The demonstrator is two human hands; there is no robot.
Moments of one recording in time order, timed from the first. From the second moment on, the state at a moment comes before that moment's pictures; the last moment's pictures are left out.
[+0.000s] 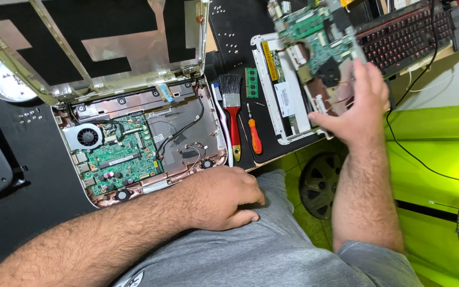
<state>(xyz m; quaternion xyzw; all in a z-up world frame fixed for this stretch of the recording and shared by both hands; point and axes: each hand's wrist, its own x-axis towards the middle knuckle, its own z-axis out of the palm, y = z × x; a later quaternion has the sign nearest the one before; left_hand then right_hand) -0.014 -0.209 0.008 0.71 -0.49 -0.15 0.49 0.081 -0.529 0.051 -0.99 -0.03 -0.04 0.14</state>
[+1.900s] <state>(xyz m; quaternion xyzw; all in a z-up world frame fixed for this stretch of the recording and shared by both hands) 0.058 -0.283 0.043 0.39 0.03 -0.26 0.88 0.044 -0.466 0.081 -0.98 -0.01 0.01 0.20</state>
